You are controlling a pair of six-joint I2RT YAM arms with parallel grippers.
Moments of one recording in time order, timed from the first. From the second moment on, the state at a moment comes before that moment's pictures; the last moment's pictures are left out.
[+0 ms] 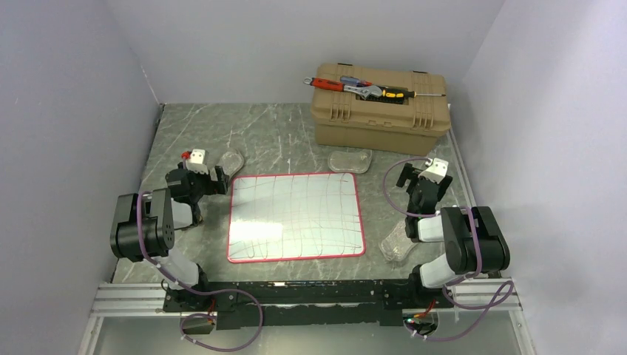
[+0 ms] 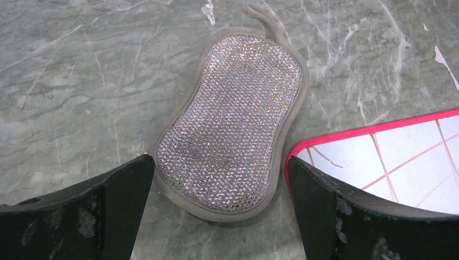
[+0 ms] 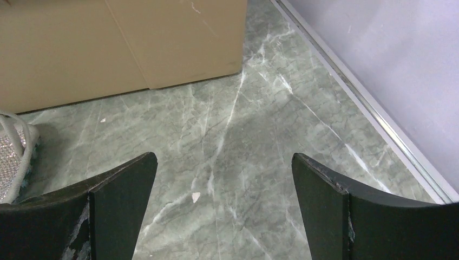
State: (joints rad) left arm 0.18 1.63 0.42 0.87 0.37 0.05; right arm 0.02 1.49 0.24 1.09 0.38 0.09
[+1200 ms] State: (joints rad) left arm 0.19 1.44 0.89 -0.05 0.39 0.07; right arm 0.02 0.97 0.42 0.39 0.41 0.53
